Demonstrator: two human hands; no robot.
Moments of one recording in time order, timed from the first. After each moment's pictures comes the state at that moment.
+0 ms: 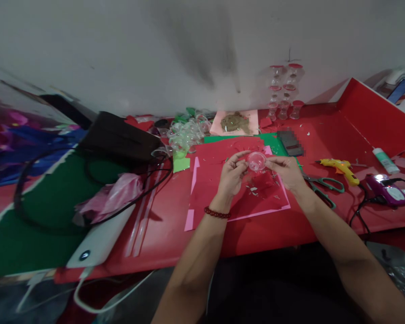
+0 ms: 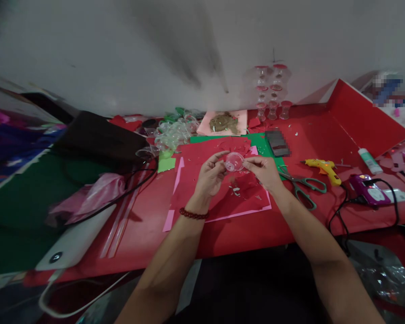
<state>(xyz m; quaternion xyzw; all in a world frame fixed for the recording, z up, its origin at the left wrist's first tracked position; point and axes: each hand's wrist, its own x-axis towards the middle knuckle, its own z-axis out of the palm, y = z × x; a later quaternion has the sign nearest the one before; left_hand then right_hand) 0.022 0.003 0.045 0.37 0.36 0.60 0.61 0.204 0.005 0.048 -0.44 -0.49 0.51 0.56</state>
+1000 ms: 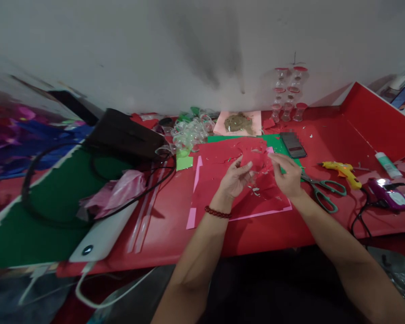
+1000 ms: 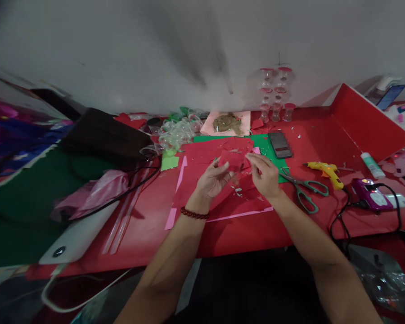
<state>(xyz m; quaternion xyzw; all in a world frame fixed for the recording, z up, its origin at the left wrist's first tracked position) 0.014 -0.002 0.050 0.26 0.34 0.56 0.71 0.204 -0.006 0.040 -0.43 -0.68 0.14 0.57</state>
